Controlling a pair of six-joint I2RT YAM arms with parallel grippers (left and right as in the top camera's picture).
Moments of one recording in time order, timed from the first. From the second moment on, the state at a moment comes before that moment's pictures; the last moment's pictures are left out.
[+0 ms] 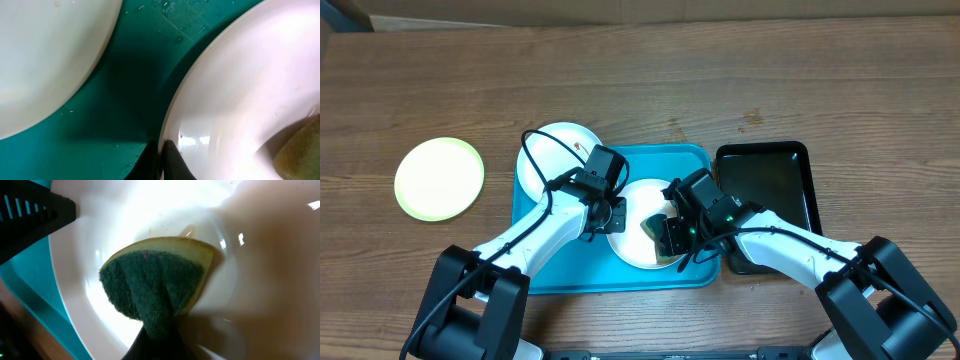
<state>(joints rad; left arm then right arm) -0.42 1.65 0.89 -0.60 0.00 -0.36 0.66 1.68 0.79 -0.24 -0.41 0.49</state>
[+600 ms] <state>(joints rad) -0.42 1.65 0.89 -0.60 0.00 -0.36 0.43 1.54 0.97 -0.42 -0.46 0.40</state>
